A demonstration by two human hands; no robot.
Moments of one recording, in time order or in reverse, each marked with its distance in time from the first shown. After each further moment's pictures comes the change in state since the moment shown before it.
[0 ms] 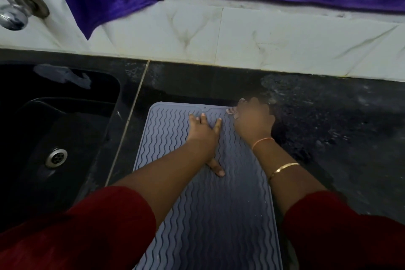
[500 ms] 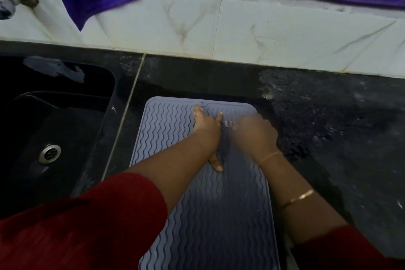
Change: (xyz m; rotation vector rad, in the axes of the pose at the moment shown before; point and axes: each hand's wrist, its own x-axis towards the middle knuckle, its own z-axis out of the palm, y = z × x) left_hand 0.020 0.011 -0.009 0.201 -0.090 0.016; right_hand -0.045 0.008 -0.008 0.097 -0.082 0.007
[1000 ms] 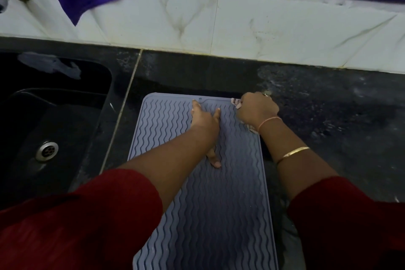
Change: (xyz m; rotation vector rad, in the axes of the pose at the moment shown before) left_hand 0.007 0.001 0.004 0.006 0.045 -0.019; right_hand 0.052 0.003 -0.016 -0.084 -0.087 0.011
